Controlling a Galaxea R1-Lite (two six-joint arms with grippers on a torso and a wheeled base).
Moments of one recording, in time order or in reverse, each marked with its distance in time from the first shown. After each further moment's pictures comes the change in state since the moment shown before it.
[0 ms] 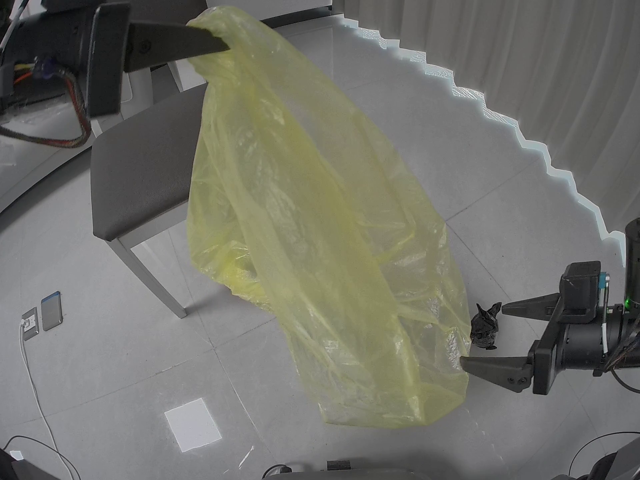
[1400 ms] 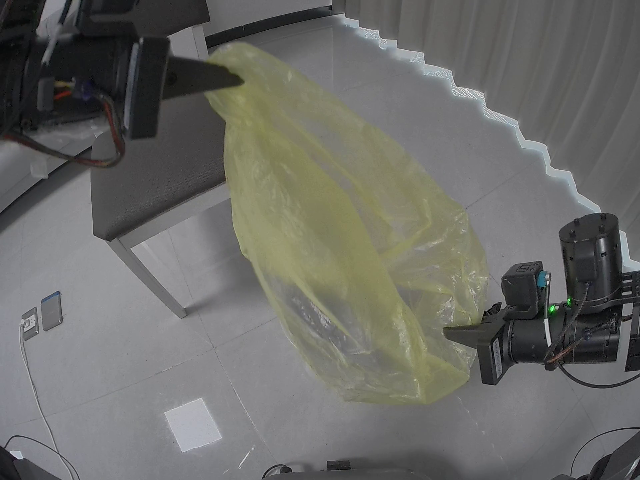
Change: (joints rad) left arm 0.044 0.047 0.029 -0.005 0.000 -0.071; right arm 0.014 0.216 -0.056 -0.084 -0.043 0.008
